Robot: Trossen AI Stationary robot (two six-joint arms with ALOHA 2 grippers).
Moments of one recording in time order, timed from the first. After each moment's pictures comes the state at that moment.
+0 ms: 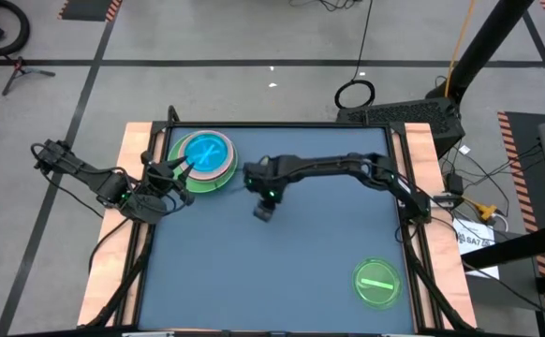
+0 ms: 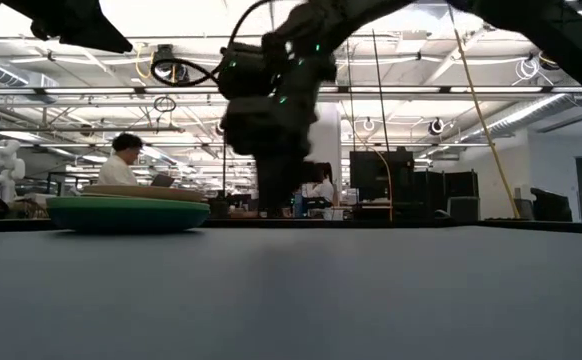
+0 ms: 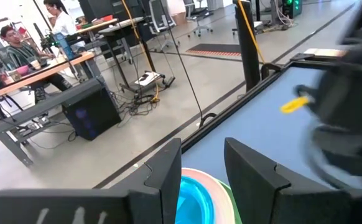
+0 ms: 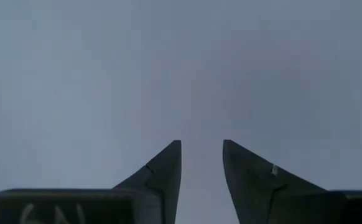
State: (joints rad) left arm -0.47 0.73 0.71 -0.76 -1.27 -0.54; right arm -0.12 2.26 1.84 -0.92 -0.29 0.35
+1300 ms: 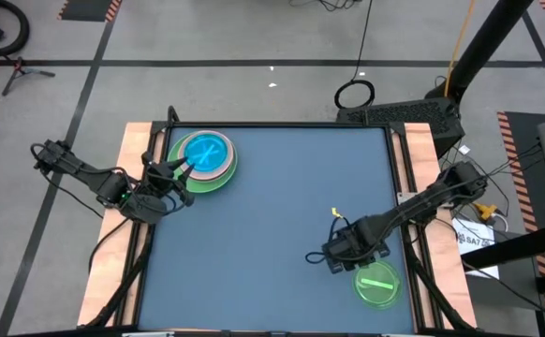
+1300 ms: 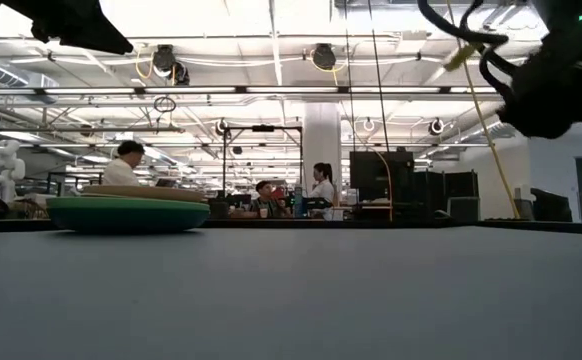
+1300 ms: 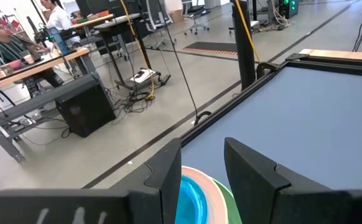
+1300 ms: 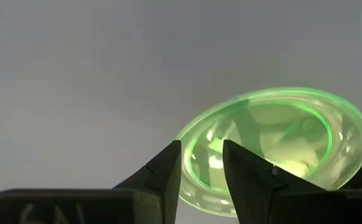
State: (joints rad) left arm -0.47 0.73 0.71 -0.76 -1.26 -0.56; right arm 0.45 1.58 0.96 -0.90 -0.38 1.74
